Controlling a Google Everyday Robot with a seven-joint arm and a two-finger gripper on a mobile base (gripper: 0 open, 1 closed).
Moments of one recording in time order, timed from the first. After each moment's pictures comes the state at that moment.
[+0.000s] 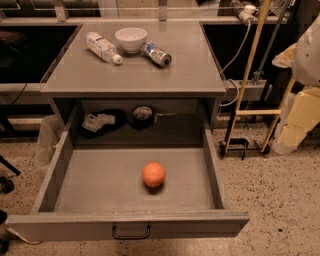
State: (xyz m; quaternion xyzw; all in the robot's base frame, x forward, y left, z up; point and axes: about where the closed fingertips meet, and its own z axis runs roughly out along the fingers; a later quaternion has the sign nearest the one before) arm 0.438 -0.217 0.976 -0.60 0.78 -0.03 0.16
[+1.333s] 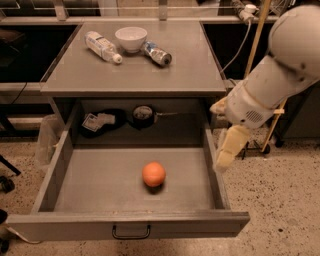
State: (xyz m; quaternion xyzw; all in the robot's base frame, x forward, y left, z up) arm 0.484 -0.145 0.837 -0.64 0.74 0.14 0.16
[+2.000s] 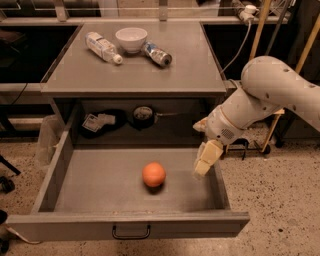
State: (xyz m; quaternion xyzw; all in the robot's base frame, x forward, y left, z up) arm 0.513 -0.106 0.752 -0.61 0.74 0.22 0.17
